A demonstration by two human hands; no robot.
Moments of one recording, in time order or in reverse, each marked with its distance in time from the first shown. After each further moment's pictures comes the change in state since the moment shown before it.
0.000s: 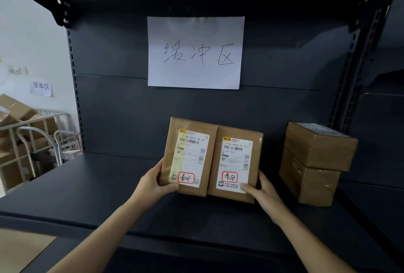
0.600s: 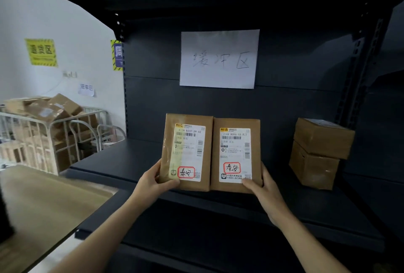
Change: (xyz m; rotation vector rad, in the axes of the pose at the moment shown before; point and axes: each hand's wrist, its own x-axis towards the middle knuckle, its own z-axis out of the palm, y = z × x) left_hand -0.145 0.045 -0.034 -0.170 0.107 -0.044; right_hand -0.112 -0.040 0.026 0.132 -0.096 -0.104
